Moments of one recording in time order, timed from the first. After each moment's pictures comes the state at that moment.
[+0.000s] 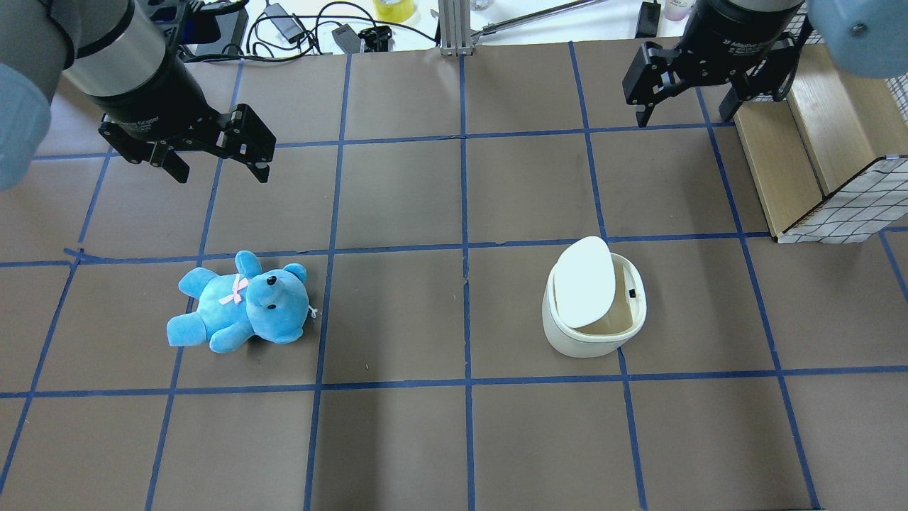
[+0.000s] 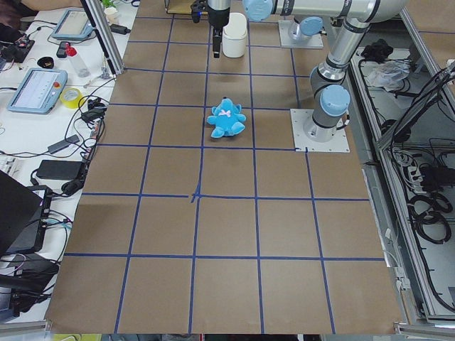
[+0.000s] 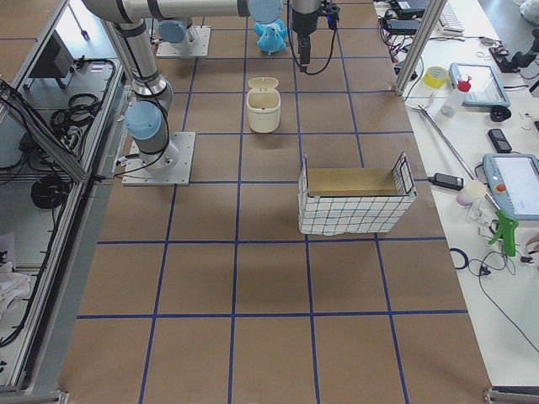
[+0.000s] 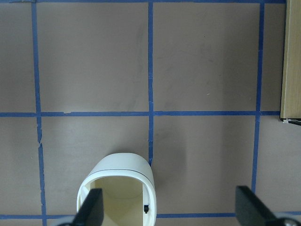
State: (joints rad) left arm -1.54 -1.52 -1.60 -1.55 1.57 0.07; right arm 1.56 -1.51 1.47 -1.58 -1.59 -0.03
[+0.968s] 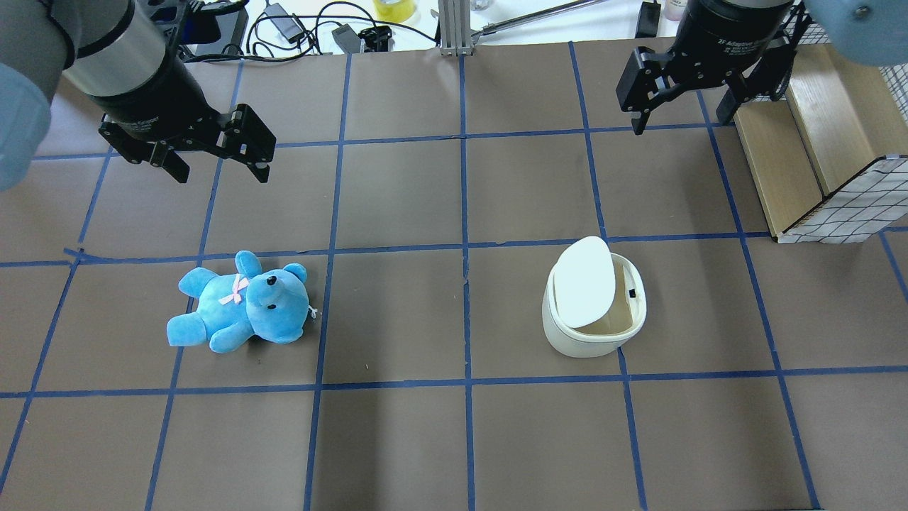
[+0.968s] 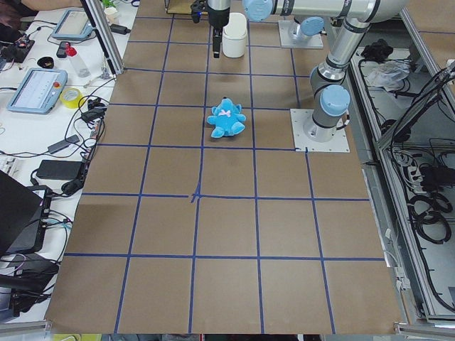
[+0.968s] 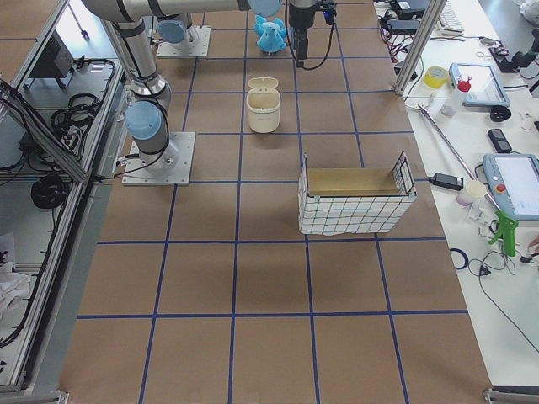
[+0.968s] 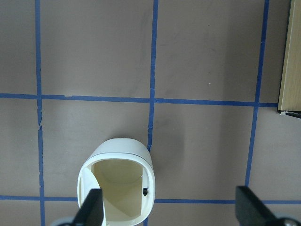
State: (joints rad) left arm -1.54 -1.52 -1.60 -1.55 1.57 0.07; right arm 1.58 -1.51 1.44 -1.51 -1.61 -0.05
